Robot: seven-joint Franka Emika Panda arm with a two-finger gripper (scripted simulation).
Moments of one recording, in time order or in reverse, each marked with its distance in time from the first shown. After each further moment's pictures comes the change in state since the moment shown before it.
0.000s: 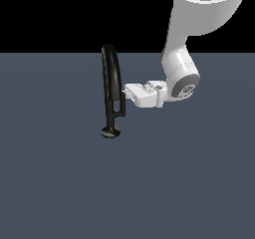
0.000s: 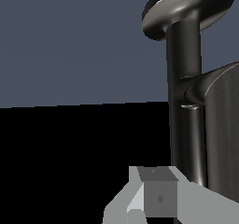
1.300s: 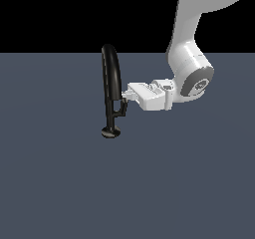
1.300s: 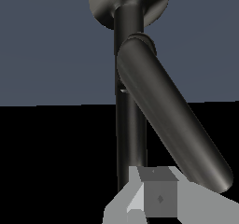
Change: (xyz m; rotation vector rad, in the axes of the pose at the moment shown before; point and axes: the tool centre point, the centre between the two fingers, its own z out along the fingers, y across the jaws) arm -0.013 0.053 0.000 0.006 0.008 -0.020
